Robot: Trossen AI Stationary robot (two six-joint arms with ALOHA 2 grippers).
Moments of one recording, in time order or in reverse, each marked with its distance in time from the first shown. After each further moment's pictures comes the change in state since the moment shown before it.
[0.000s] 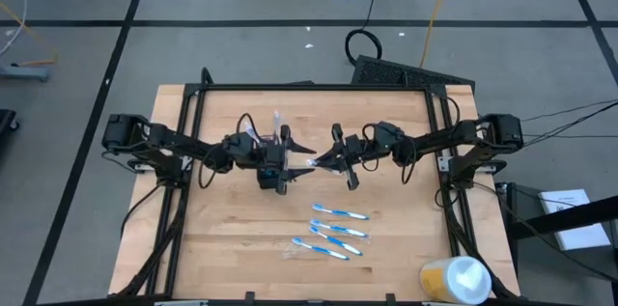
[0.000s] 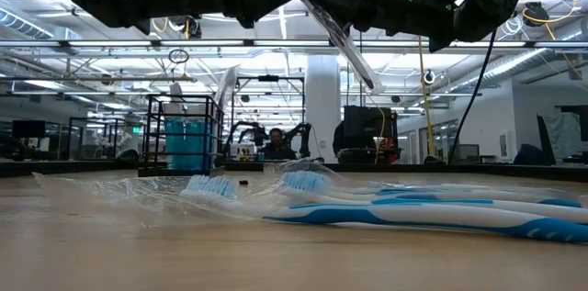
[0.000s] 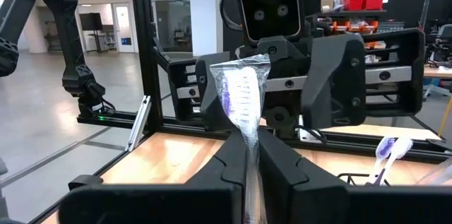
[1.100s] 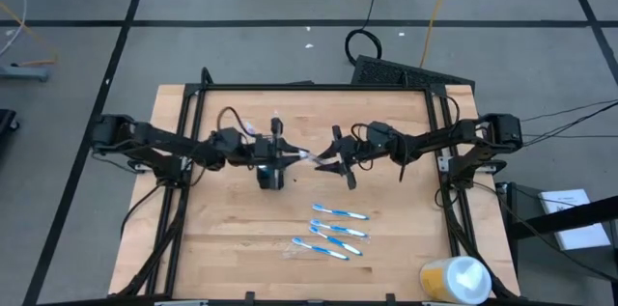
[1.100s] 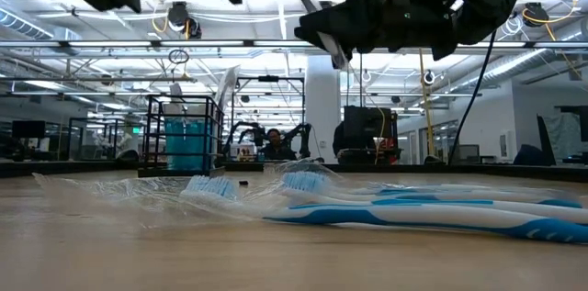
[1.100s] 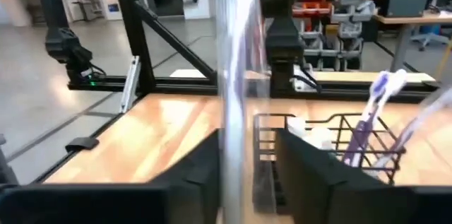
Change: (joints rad) left arm -0.004 -0.119 -0.002 -0.023 -0.021 0.003; right arm -0.023 0.001 0.000 -0.160 -0.002 0.000
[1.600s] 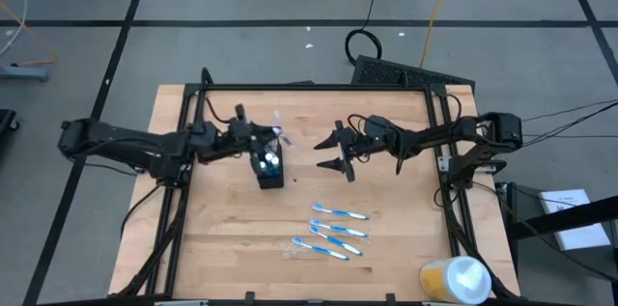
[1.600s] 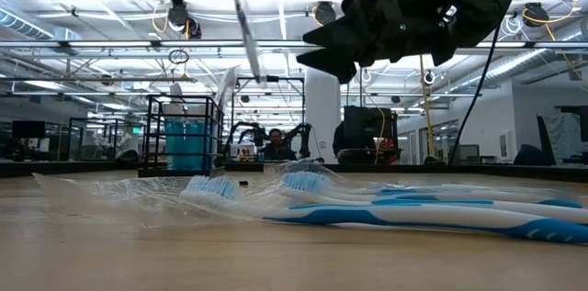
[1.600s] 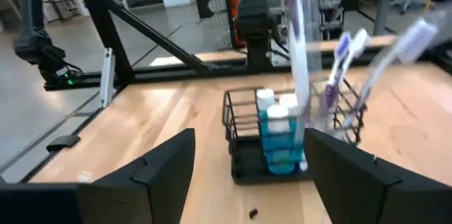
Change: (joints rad) left arm -0.021 -0.391 0.001 -0.611 -0.413 -0.104; right arm -0.066 -0.002 0.000 -0.088 0.001 0.056
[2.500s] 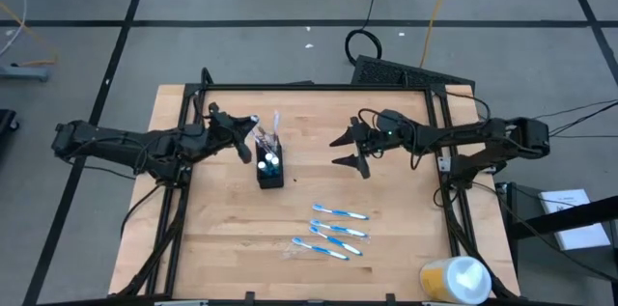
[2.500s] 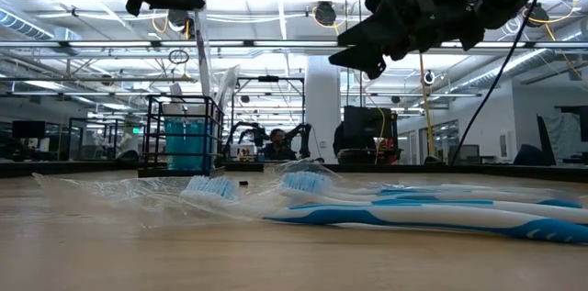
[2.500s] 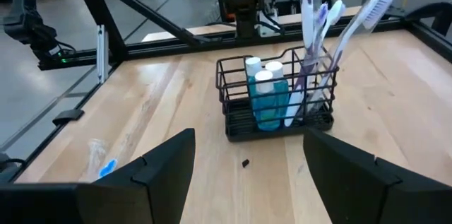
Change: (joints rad) left arm -0.035 -0.177 -0.001 -0.370 -0.342 -0.185; right arm -0.045 -0.233 -0.061 -0.299 -0.004 -0.030
